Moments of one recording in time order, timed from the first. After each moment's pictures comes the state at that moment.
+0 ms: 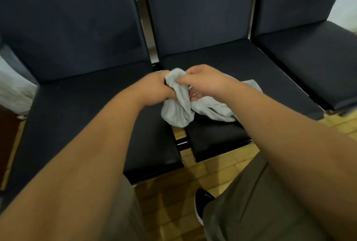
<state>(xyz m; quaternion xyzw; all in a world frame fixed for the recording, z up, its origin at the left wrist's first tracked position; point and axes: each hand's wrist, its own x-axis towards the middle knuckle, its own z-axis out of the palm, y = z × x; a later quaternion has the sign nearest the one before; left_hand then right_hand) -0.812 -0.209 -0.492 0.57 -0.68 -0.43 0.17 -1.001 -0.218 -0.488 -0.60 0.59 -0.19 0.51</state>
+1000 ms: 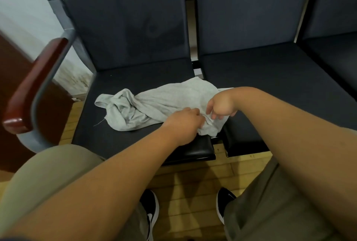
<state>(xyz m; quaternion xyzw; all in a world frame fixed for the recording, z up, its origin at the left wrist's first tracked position) -0.781 -0.114 -0.565 0.53 -0.84 -0.08 -0.09 -0.948 -0.211 -0.525 -0.73 0.52 0.28 0.35</state>
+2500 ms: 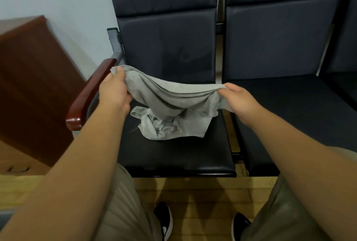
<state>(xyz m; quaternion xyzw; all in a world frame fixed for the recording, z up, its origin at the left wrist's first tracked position) -0.590 -0.083 -0.411 0.56 -0.18 -0.33 0.74 -0.906 -0.170 -0.467 -0.62 0.49 -0.32 0.52</state>
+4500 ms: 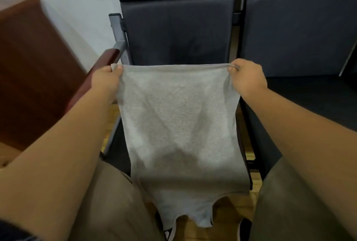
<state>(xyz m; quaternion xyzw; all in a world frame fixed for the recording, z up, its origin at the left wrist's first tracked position) -0.482 -0.139 -0.446 0.79 -0.26 -0.24 0.51 -0.849 -0.270 -0.469 -0.70 0.61 -0.30 0.21</state>
